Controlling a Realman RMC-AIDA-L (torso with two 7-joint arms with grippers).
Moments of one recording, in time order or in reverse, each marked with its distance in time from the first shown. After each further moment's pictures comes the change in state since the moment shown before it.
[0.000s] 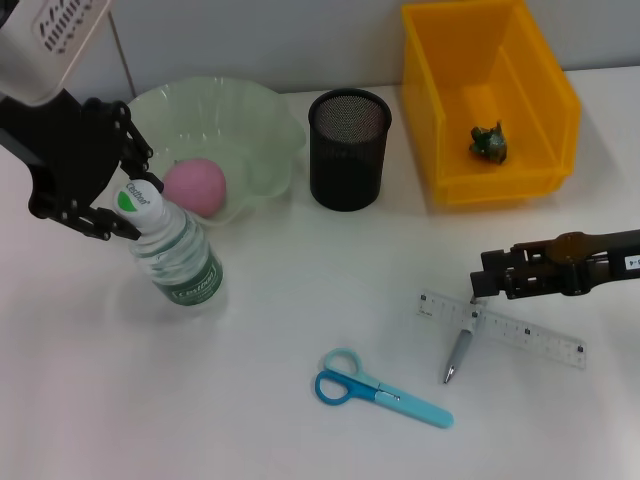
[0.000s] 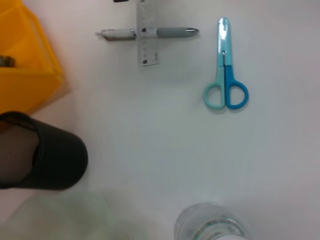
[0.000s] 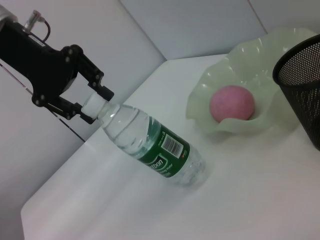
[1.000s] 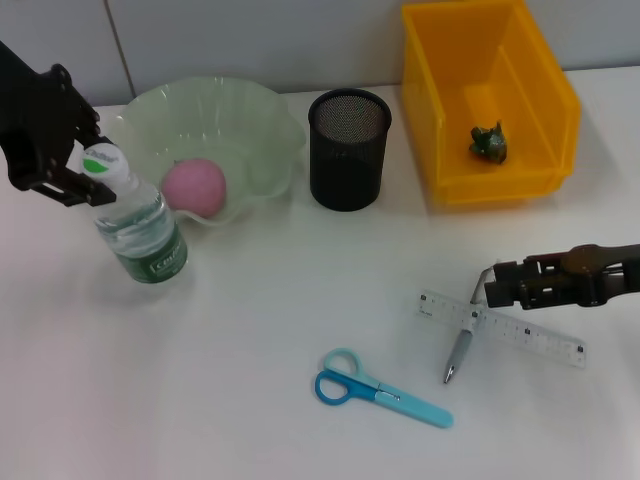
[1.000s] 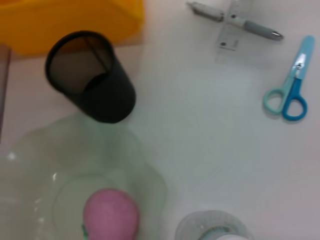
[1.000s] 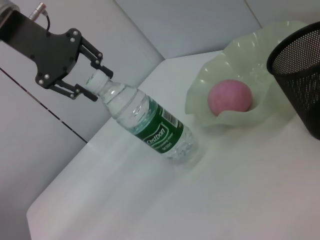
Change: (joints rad) left arm -0.051 0.038 -0.145 -0.079 0.082 -0.013 -0.301; right arm -0.028 -0.009 0.007 0.001 0.003 -0.027 0.013
